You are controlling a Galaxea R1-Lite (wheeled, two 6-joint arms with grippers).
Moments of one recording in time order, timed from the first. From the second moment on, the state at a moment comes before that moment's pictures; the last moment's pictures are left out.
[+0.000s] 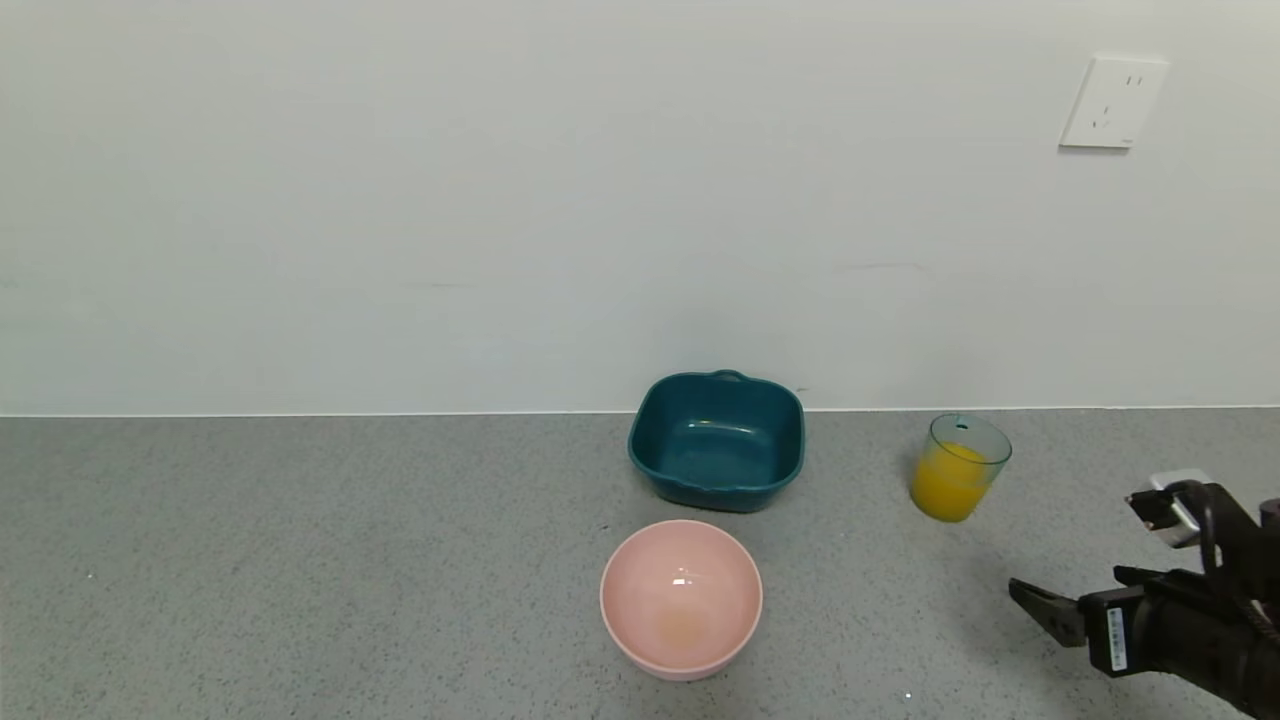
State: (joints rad) left arm 0.00 0.00 0.00 0.01 0.01 -0.07; right arm 0.15 1.49 -0.29 -0.64 -0.08 0.02
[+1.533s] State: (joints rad) left arm 0.00 0.00 0.00 0.01 0.01 -0.07; right arm 0.23 2.24 -0.45 -1.51 -0.40 0.08
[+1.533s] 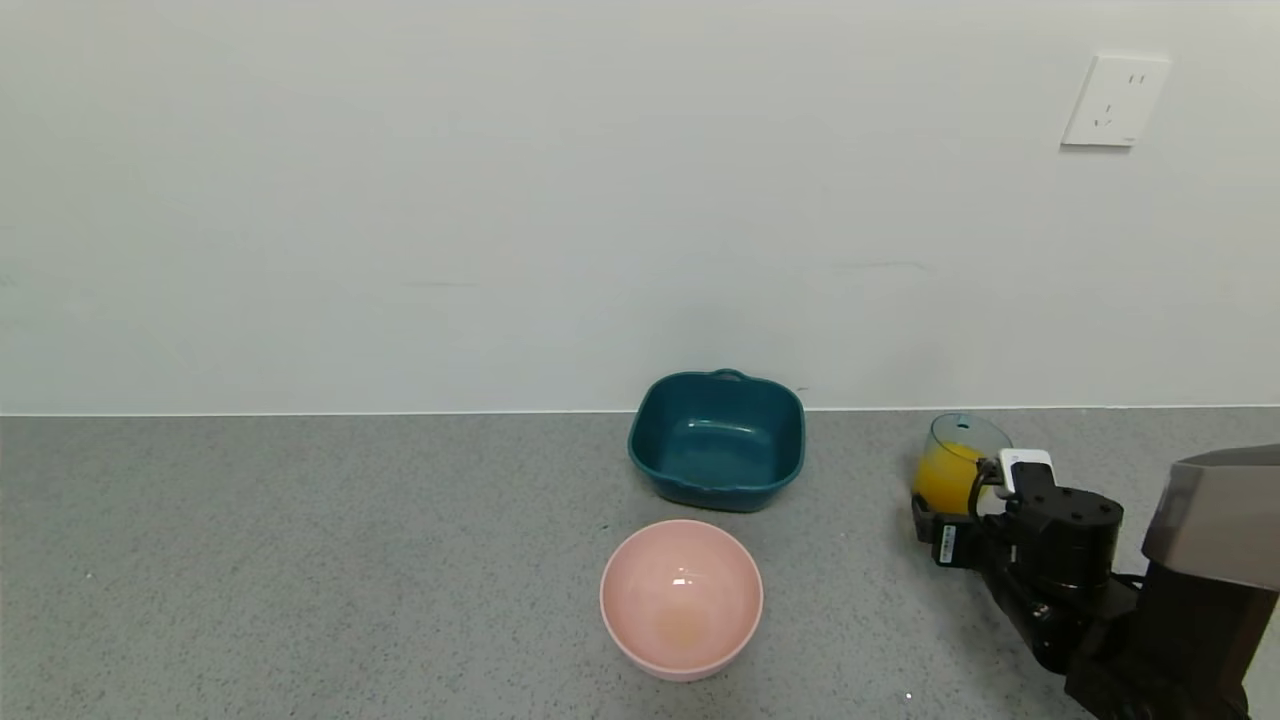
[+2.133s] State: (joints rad) left arm 0.00 0.00 0.00 0.01 0.01 -0.07; right arm 0.19 2.34 -0.56 -1.56 -0.39 0.08
